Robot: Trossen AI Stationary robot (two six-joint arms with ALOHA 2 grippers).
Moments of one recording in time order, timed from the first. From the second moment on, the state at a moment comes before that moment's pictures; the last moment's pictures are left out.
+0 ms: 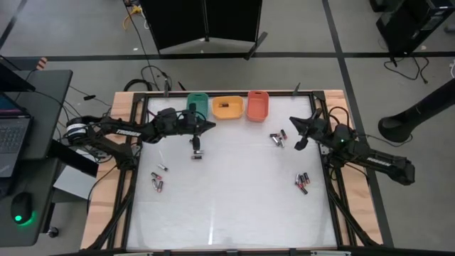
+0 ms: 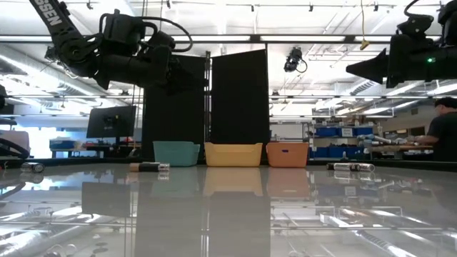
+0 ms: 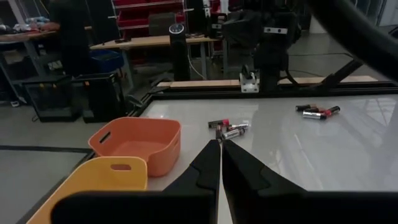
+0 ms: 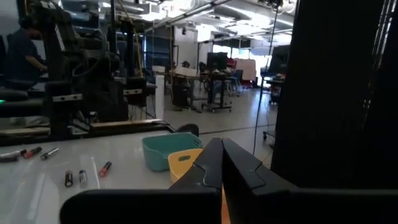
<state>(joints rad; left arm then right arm) 0.38 1.39 0.45 0.88 0.22 0.10 -0.39 0.07 0.01 0.20 0.15 -0.08</state>
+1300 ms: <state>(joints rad) 0.38 1.39 0.45 0.90 0.22 0.10 -0.39 0.93 0.28 -0.32 0.32 0.52</state>
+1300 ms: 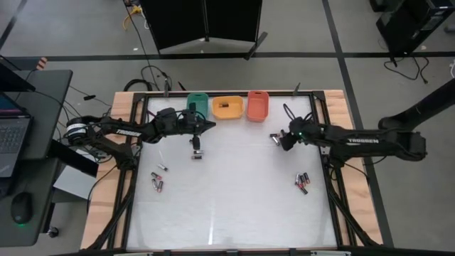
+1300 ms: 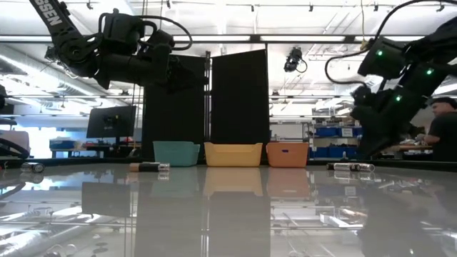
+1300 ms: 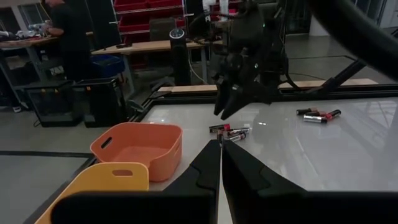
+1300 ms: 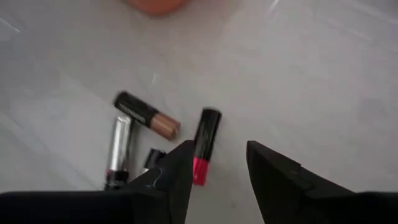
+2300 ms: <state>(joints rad) 0.38 1.39 0.45 0.85 0.22 0.13 -0.39 1.13 0.28 -0.22 0.28 0.51</state>
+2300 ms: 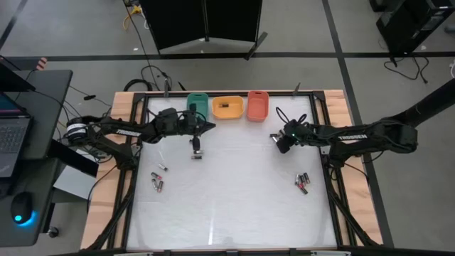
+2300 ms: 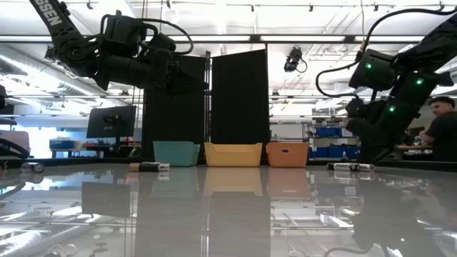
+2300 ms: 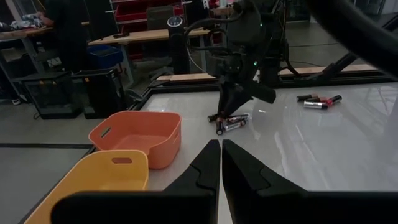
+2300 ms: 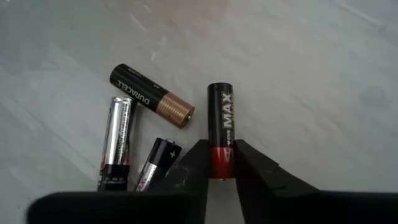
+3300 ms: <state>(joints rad) 0.38 1.39 0.45 0.87 0.21 0.15 -0.57 1.61 1.07 -0.42 0.21 0.11</state>
